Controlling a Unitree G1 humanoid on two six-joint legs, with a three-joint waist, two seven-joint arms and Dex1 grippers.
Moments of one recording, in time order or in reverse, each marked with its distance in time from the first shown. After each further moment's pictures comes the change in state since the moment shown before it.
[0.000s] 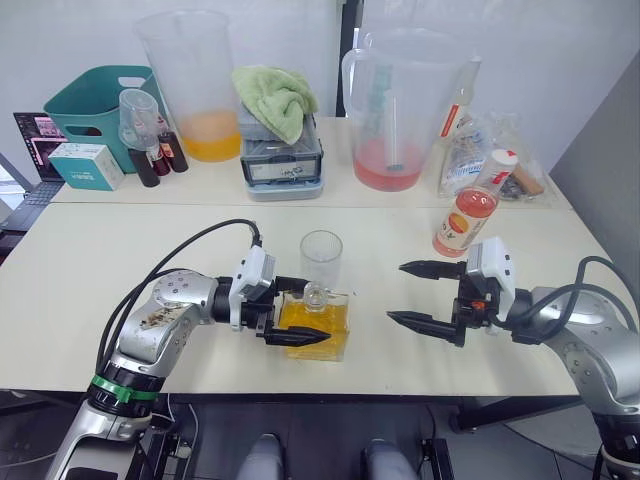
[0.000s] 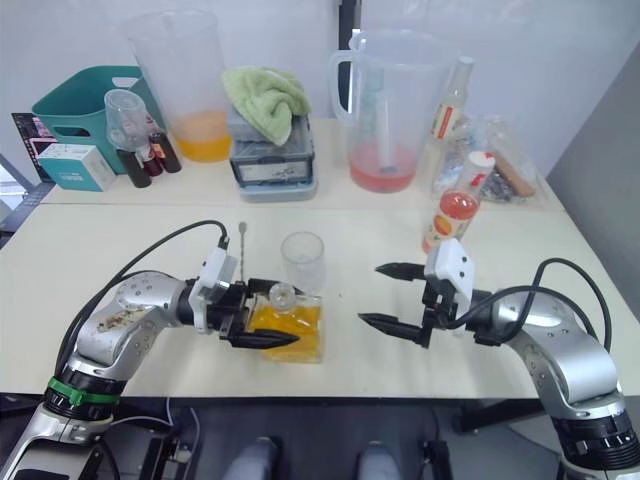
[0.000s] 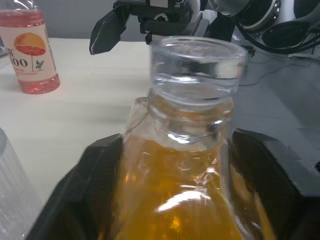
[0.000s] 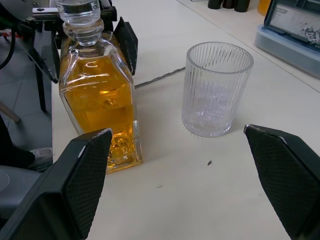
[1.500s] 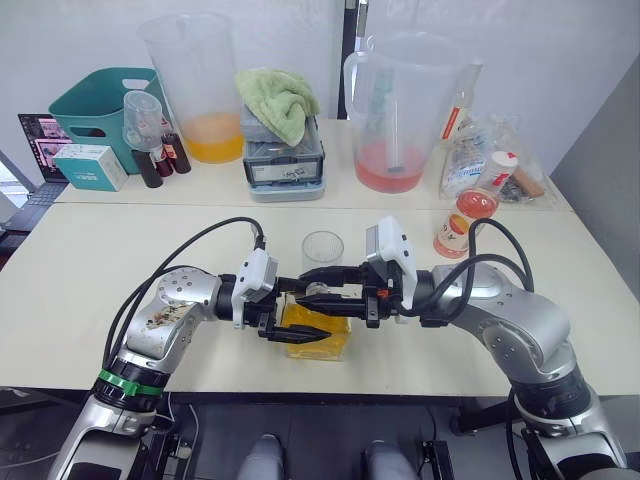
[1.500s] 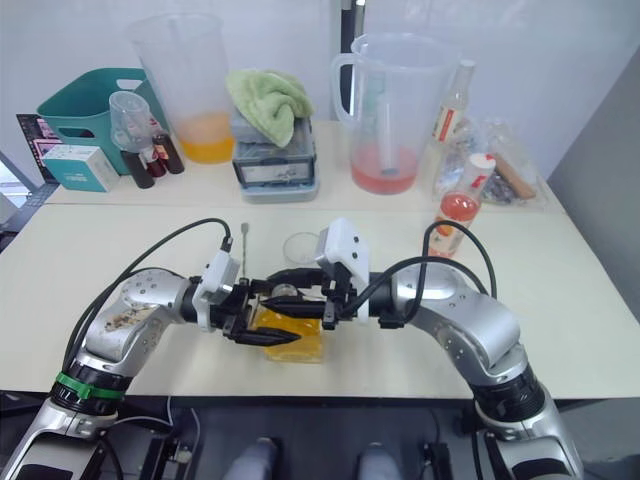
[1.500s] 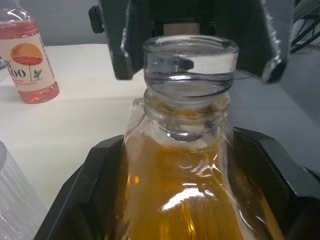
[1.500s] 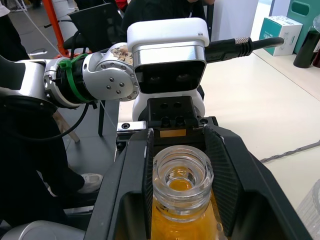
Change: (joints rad) left arm -0.019 -0.006 -0.028 0.056 0.020 -0.084 -0.026; right arm -0.338 0.263 0.291 -0.114 0.077 0.257 -0.181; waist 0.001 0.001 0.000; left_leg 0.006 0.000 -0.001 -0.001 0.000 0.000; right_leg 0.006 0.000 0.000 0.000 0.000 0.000
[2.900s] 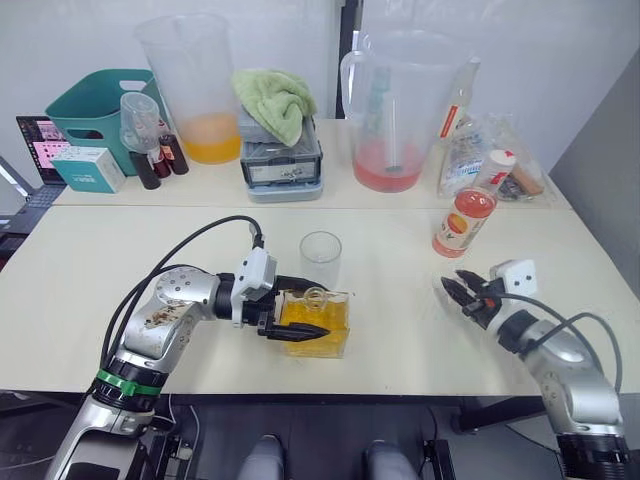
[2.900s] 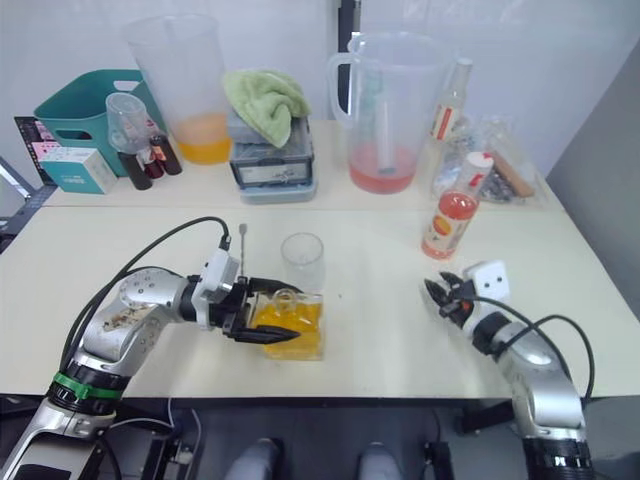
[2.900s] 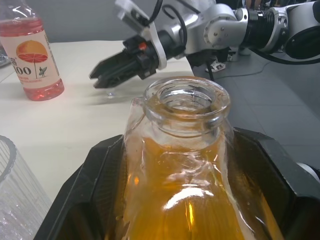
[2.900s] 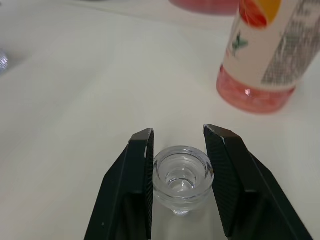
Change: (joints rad) left arm -0.003 0.006 0.003 0.000 0.006 0.001 0.013; right arm 0.467 0.010 -0.406 0.465 -0.354 -0.492 -0.282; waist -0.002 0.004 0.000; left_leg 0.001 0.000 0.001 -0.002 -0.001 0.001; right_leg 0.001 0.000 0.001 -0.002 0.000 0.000
